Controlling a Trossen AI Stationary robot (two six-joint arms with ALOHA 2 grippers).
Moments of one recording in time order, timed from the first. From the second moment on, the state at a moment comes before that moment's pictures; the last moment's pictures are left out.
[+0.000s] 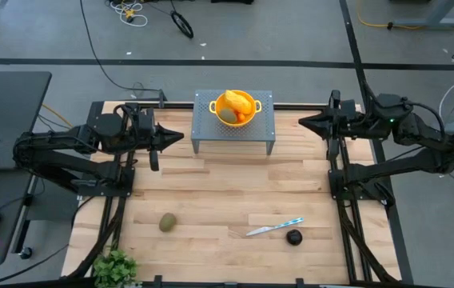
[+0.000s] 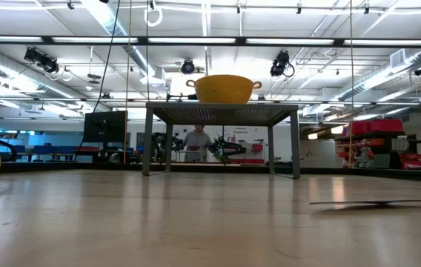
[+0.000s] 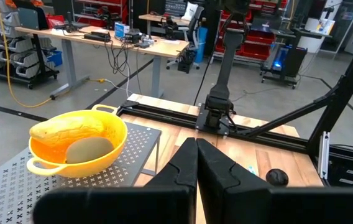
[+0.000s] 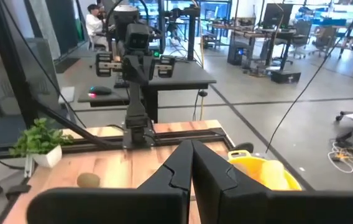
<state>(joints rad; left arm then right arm) -0.01 0.81 0.99 -0.30 -0.24 -0.16 -0.06 0.83 1.27 -0.55 0.10 -0.02</state>
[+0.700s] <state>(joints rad) -0.01 0.86 0.99 -0.39 -0.09 -0.21 -0.06 0.83 1.27 -0.63 0.09 -0.05</state>
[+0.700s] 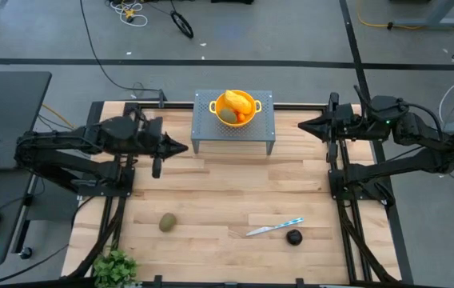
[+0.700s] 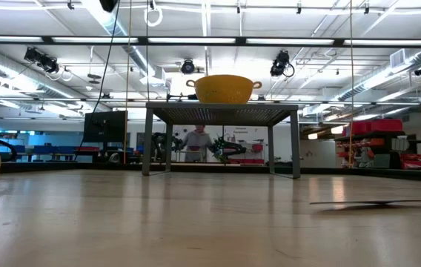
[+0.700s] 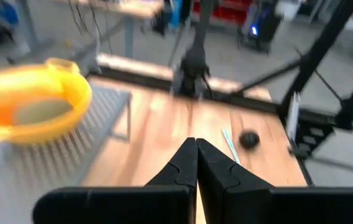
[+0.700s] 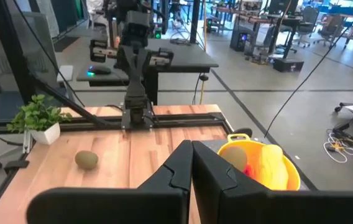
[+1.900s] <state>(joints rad) -0.16 0.97 0.99 -0.65 0.18 -0.13 -0.06 0.83 1.27 -0.66 0.12 -0.04</state>
